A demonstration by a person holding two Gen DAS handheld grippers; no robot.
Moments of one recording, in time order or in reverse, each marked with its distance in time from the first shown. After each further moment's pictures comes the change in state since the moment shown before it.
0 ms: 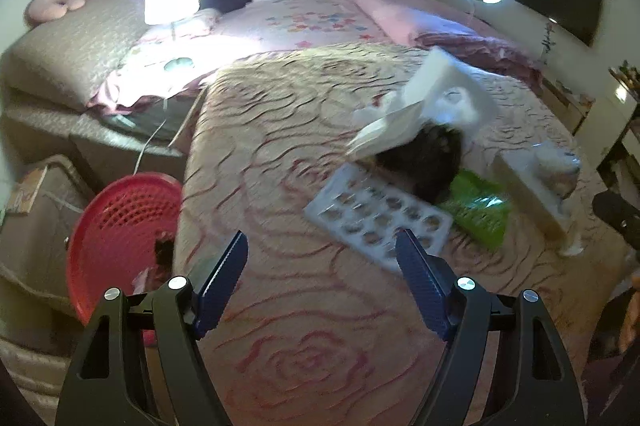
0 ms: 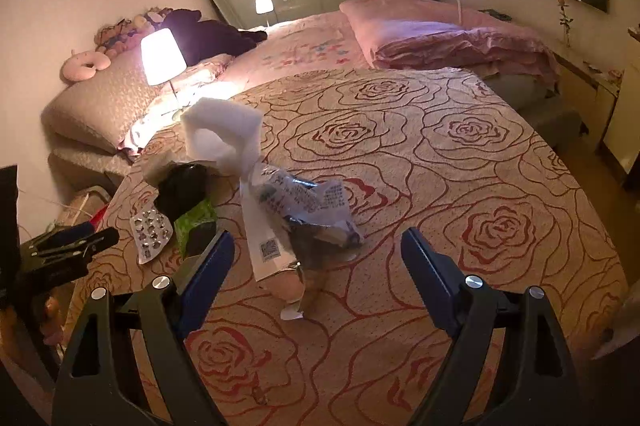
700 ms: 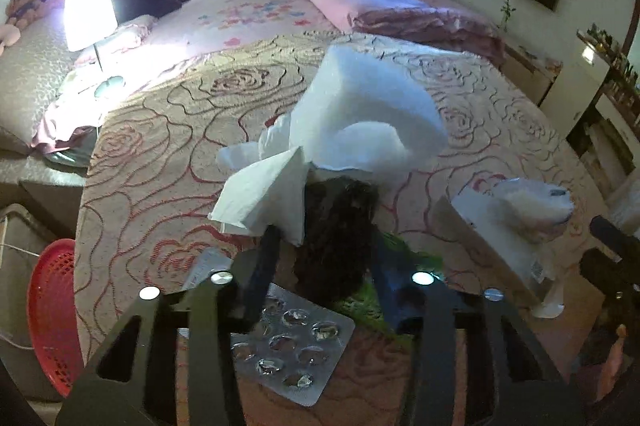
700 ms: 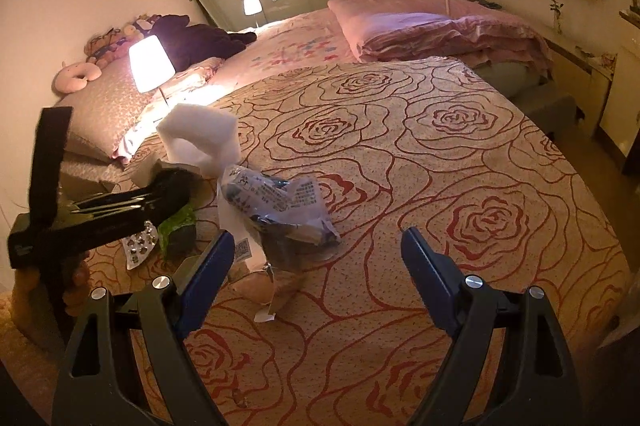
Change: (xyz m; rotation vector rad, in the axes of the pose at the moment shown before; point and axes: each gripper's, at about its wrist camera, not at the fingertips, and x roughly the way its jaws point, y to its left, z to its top) left arm 0.064 -0.066 0.045 0.116 0.071 -0.114; right arm 0.007 -0.018 0.000 0.048 0.012 -0.002
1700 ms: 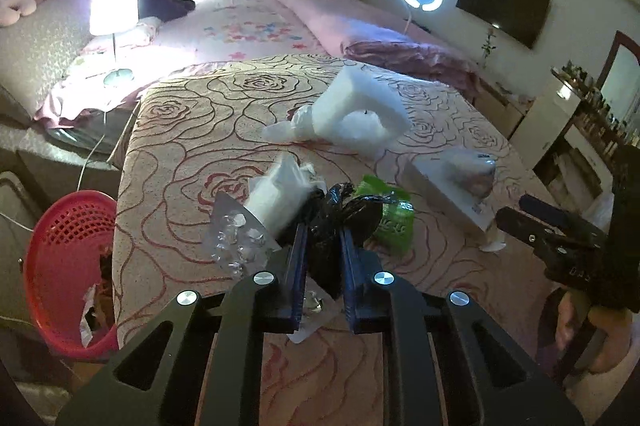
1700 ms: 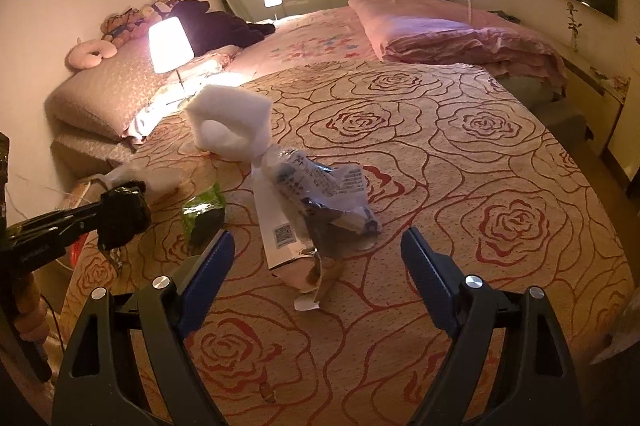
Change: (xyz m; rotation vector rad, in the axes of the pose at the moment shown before) left arm -0.081 0.029 -0.057 -0.073 -0.108 -0.106; right arm 0.003 0.029 -0.009 -0.084 0.012 0.017
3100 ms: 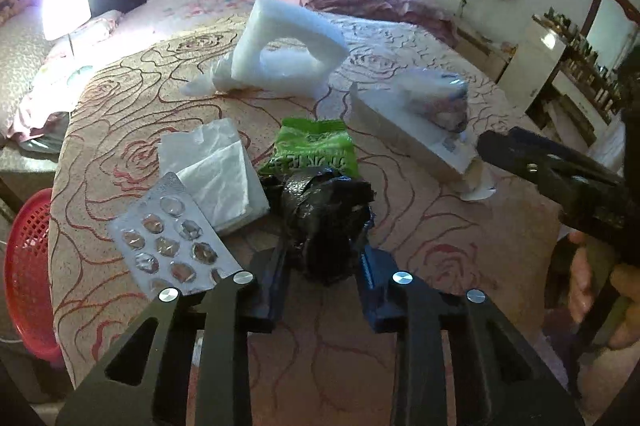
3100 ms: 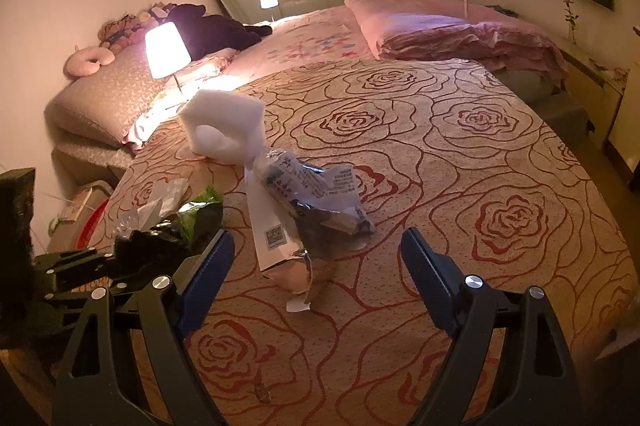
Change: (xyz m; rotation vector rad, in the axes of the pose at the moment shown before) left arm 0.039 -0.046 -0.018 0.108 0.122 -0.049; right arm 0.000 -0.009 0.001 0.031 -0.002 0.007
